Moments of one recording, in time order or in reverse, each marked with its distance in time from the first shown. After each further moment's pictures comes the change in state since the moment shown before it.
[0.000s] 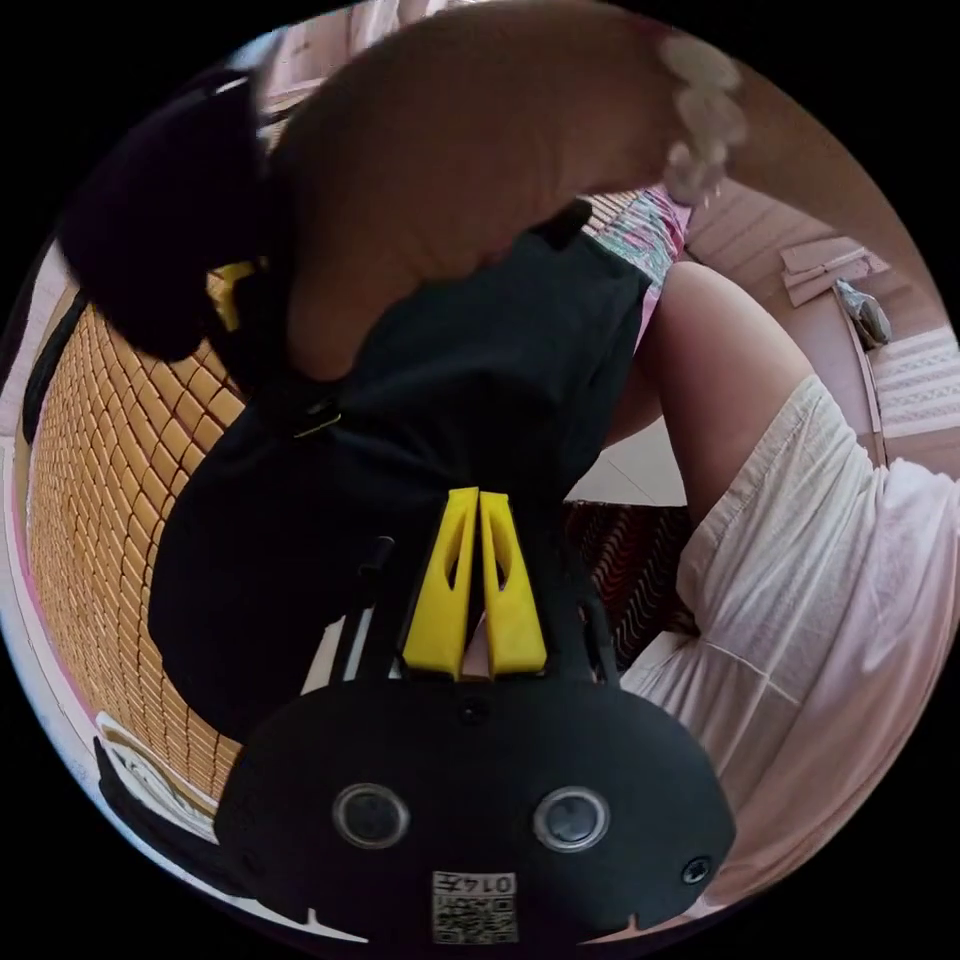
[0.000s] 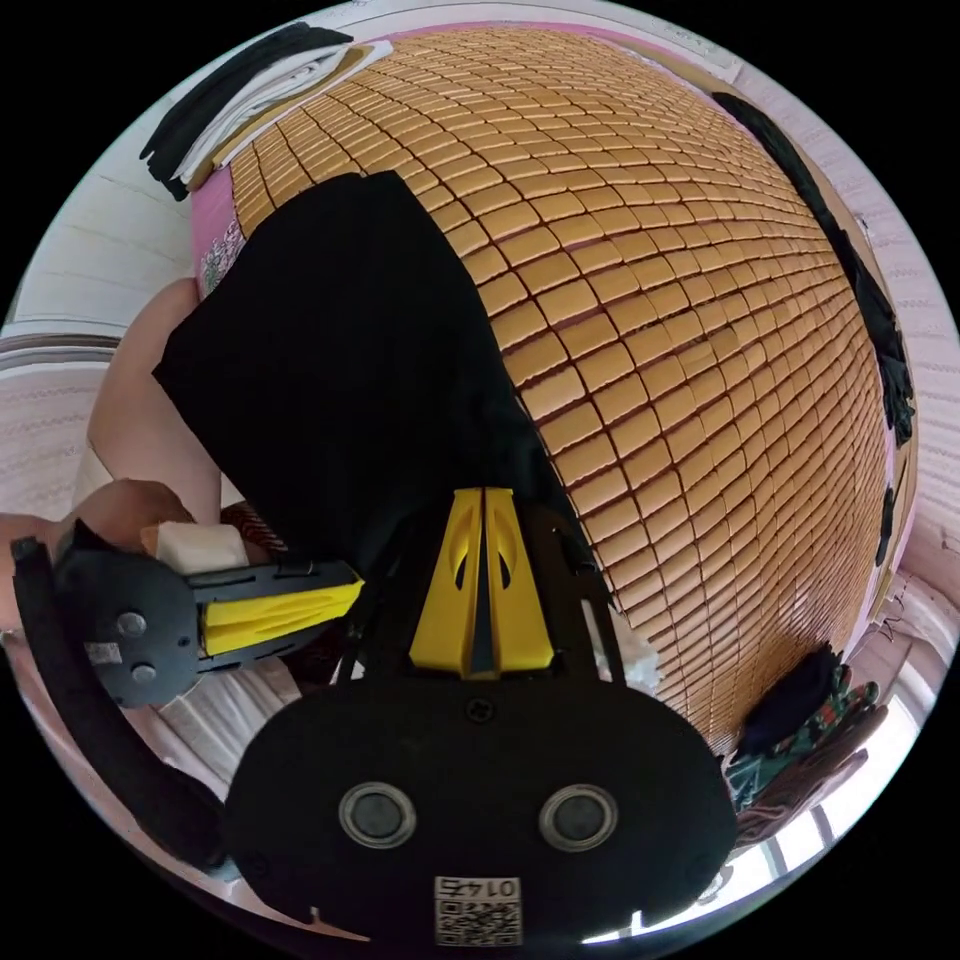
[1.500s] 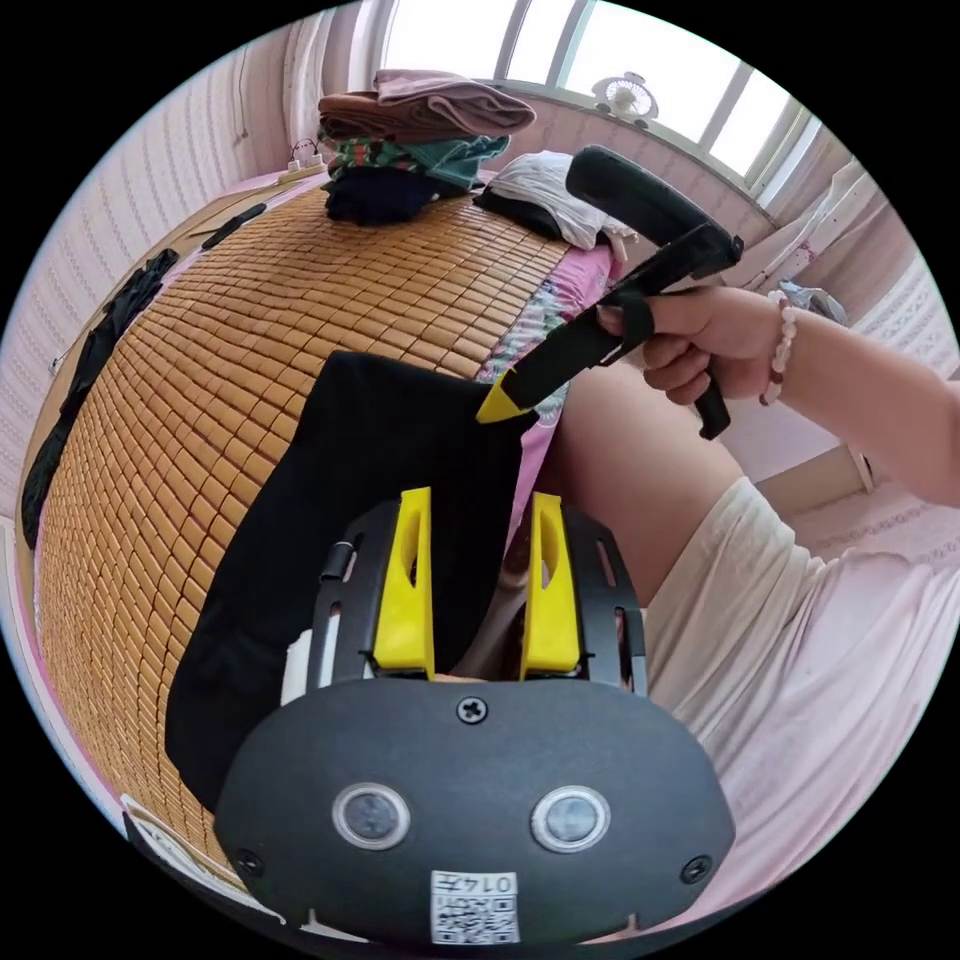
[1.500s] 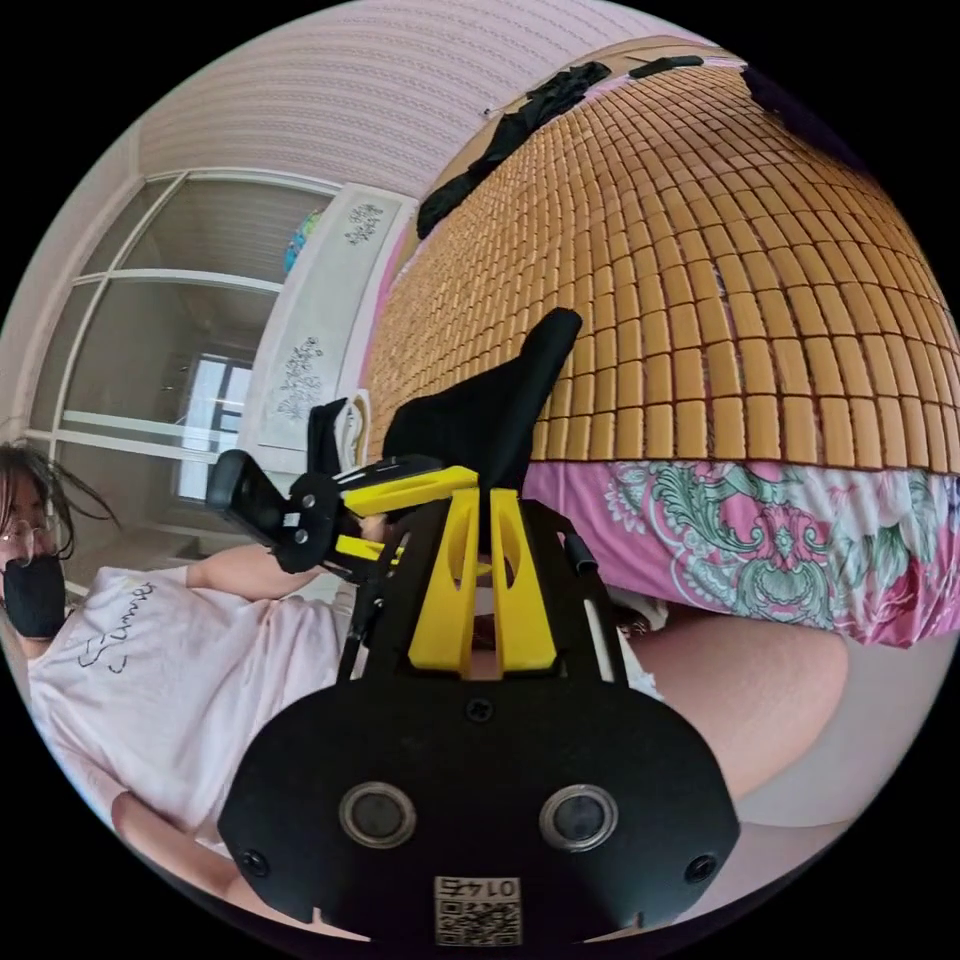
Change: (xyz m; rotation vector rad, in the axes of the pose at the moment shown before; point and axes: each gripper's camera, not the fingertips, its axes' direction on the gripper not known) left arm 0.144 -0.110 -0.017 0.264 0.026 0.119; right arm 0.157 0.525 0.188 0.719 -0.870 0.741
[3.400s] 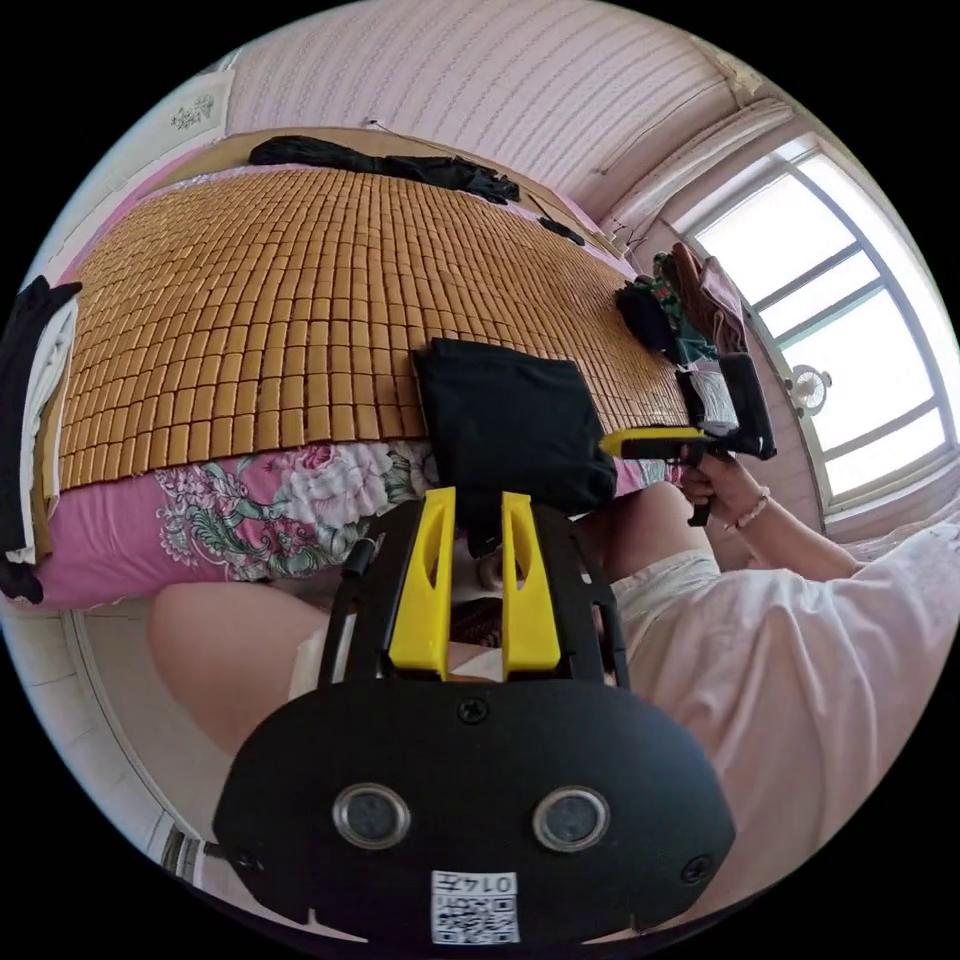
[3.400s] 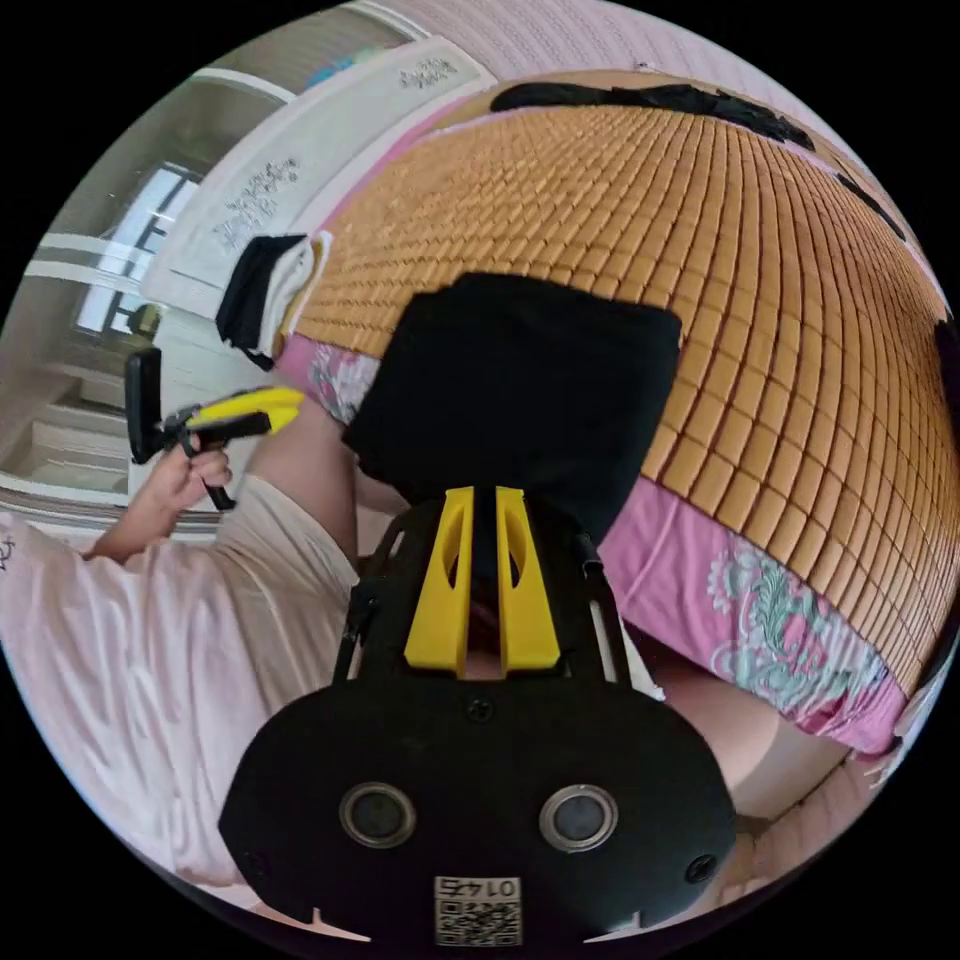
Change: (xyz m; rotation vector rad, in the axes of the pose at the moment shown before) left arm -0.188 0.384 -0.173 0.231 0.041 -0.840; right arm -0.084 0.007 0.130 -0.328 0.418 -0.309
